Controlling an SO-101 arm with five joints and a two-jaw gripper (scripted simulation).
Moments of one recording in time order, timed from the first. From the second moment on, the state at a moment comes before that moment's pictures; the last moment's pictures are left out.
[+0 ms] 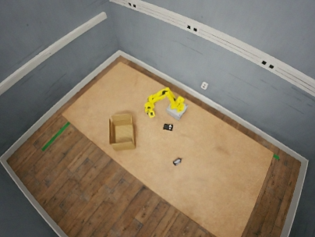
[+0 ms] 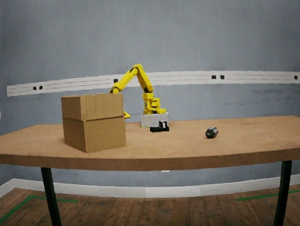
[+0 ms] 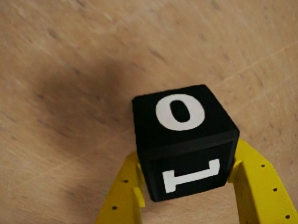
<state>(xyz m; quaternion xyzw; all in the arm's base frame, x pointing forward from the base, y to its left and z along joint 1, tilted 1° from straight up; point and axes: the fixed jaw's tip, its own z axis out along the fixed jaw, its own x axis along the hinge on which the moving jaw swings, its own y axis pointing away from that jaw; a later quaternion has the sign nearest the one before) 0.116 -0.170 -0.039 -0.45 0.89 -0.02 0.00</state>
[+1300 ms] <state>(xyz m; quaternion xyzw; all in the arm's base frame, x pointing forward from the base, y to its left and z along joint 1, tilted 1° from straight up) 0.116 -0.170 -0.039 -0.45 0.89 -0.02 0.00</state>
